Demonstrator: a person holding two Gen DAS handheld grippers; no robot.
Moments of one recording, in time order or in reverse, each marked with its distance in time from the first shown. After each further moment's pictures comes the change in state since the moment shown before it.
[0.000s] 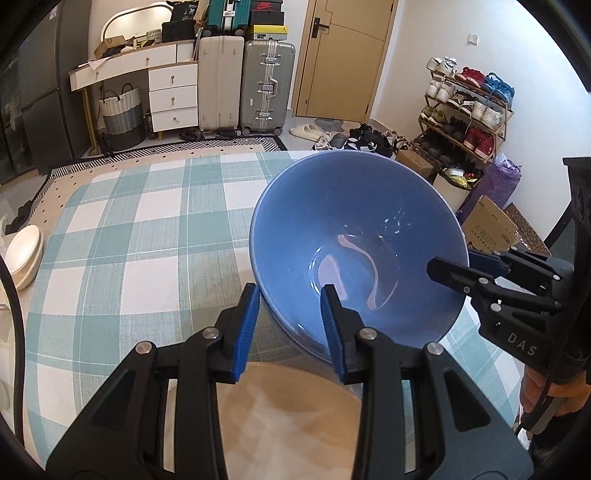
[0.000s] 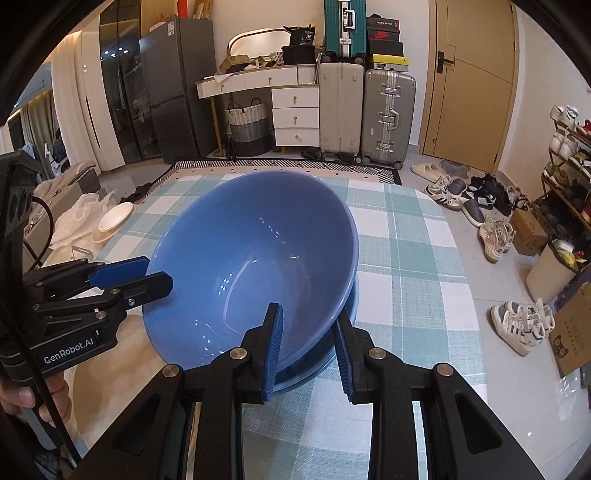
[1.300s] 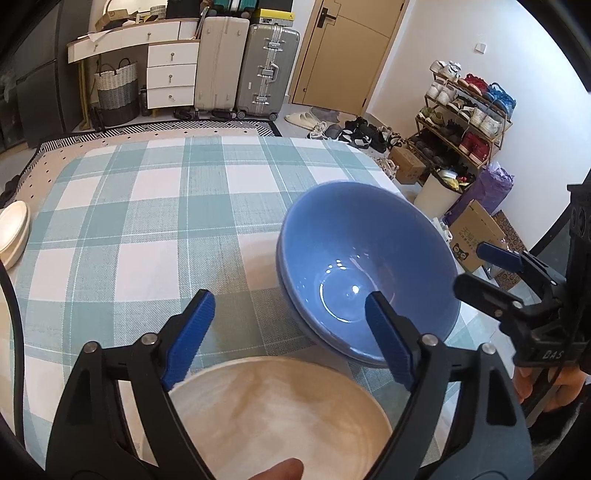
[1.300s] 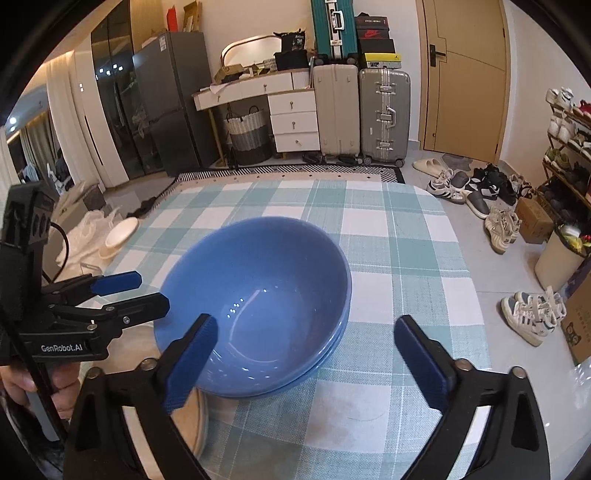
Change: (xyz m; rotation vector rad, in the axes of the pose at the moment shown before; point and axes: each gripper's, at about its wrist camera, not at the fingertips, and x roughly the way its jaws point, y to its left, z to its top) left arm 0.010 0.033 -0.002 -0.072 0.049 -0.072; right arm -0.003 -0.018 -0.004 0.072 -0.030 0.056
